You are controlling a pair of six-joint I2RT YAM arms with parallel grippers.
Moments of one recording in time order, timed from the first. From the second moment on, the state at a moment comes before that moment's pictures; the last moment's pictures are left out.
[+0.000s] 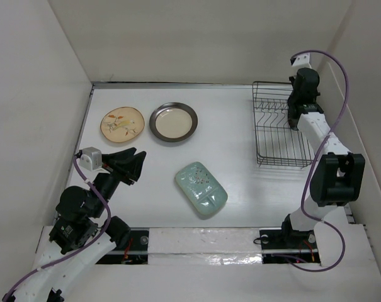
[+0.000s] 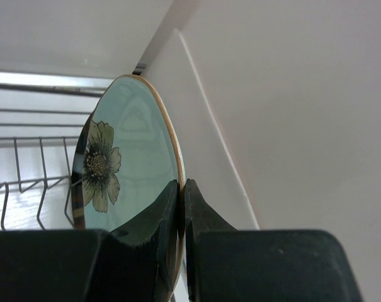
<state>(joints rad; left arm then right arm) -0.68 0.24 0.68 -0.22 -0.18 -0.32 0.00 1.65 1.41 0.10 0.57 -0.52</state>
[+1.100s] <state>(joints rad) -0.68 0.27 0.68 -0.22 -0.18 -0.32 -0.06 1.63 1.27 0.12 0.49 0.05</state>
